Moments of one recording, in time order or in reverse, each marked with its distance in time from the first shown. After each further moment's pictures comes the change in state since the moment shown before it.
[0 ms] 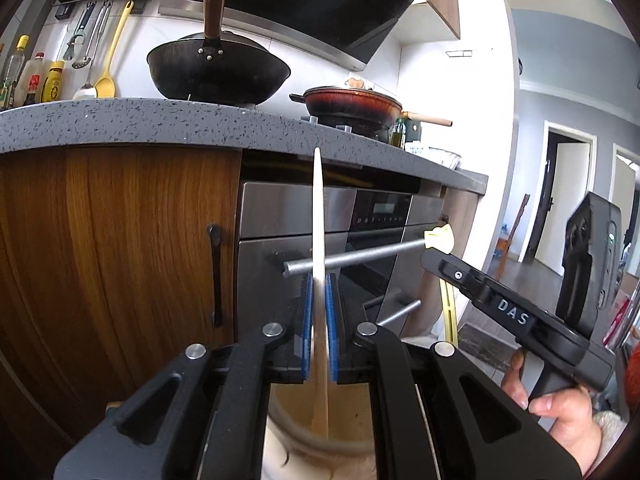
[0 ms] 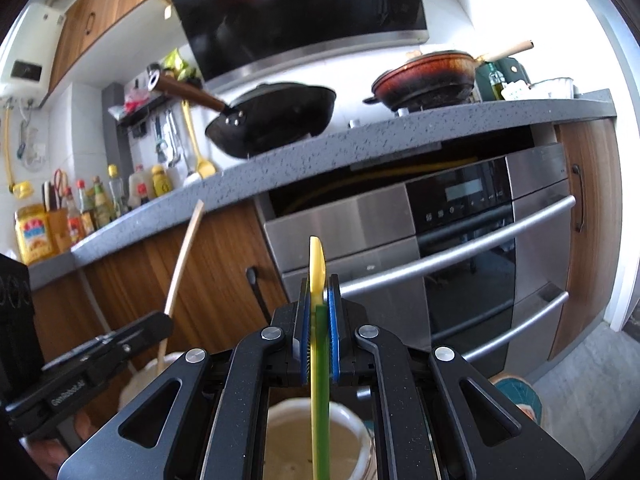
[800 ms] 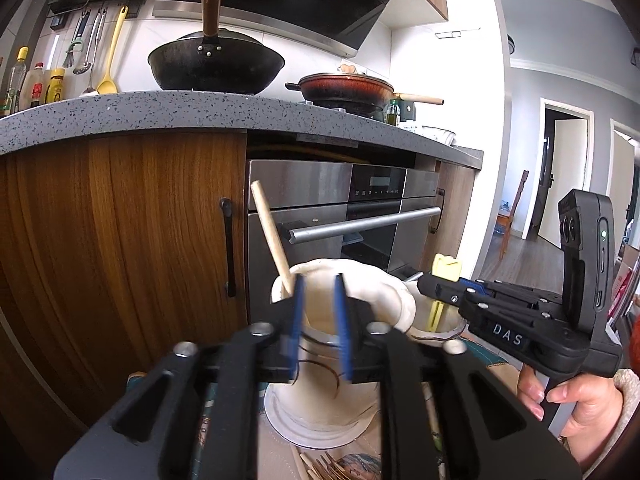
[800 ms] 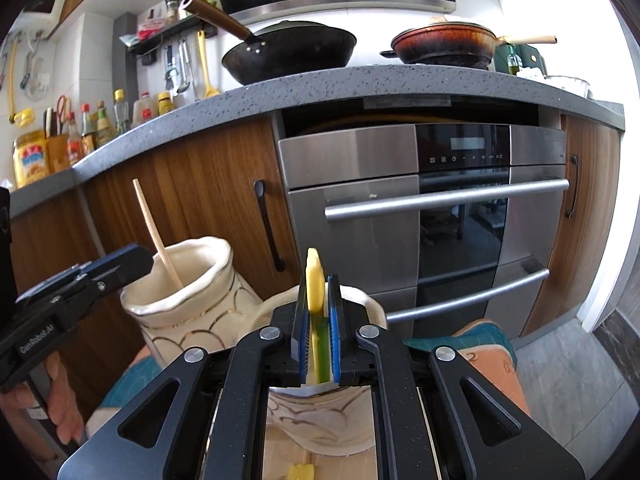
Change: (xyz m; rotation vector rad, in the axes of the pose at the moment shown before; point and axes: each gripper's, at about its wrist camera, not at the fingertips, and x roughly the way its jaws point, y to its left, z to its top) left arm -0.034 -0.002 -0.025 0.058 0.045 0.010; right arm -0.022 0.022 -0.038 -0.125 0.191 -0.047
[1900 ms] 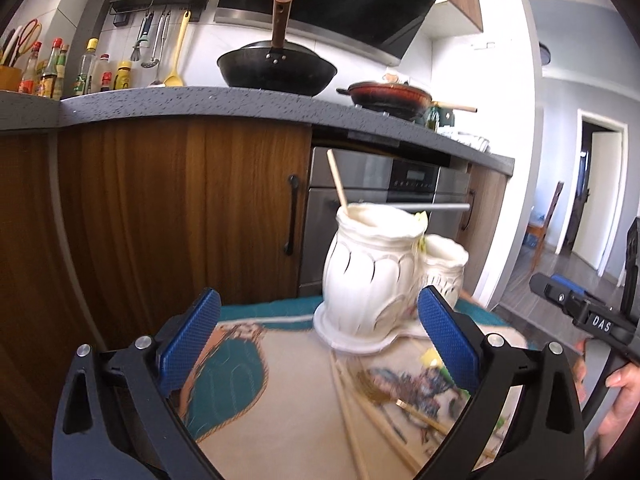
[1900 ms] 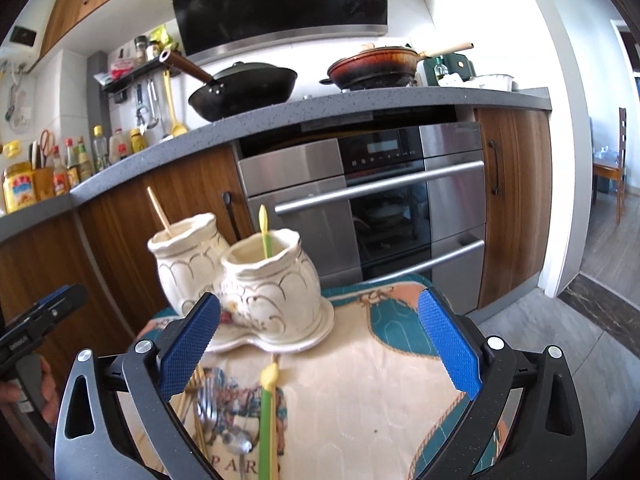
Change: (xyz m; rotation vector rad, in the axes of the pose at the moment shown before) left arm -0.101 0.006 -0.052 -0.061 0.002 0.177; right arm -0.117 -0.019 -0.062 0.108 -0.097 -0.145
